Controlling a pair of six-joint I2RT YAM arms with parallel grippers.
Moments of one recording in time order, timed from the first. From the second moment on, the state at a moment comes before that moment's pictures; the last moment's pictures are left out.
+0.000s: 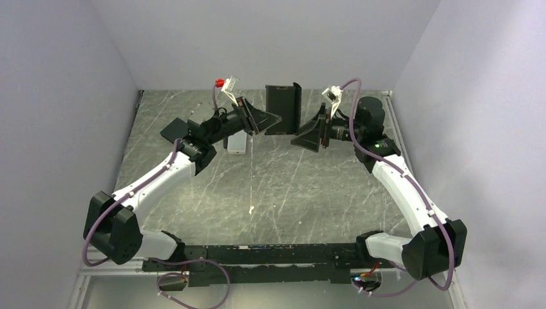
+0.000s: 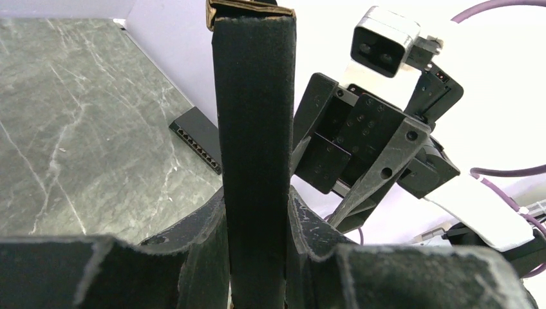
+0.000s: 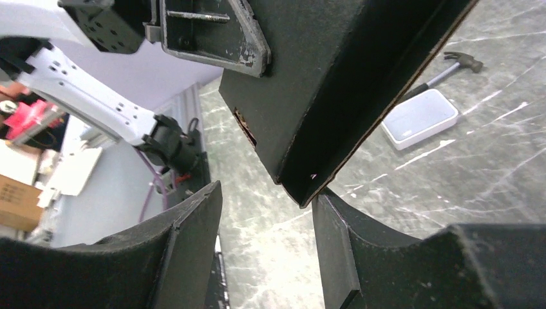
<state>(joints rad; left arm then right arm) -0.56 1.35 1.05 0.45 0.53 -0.83 0.29 1.20 1.07 -0.06 -1.04 0.23</state>
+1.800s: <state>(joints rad) -0.53 1.44 1.07 0.47 0.68 -1.00 0.29 1.10 1.06 -0.31 -0.93 -0.53</state>
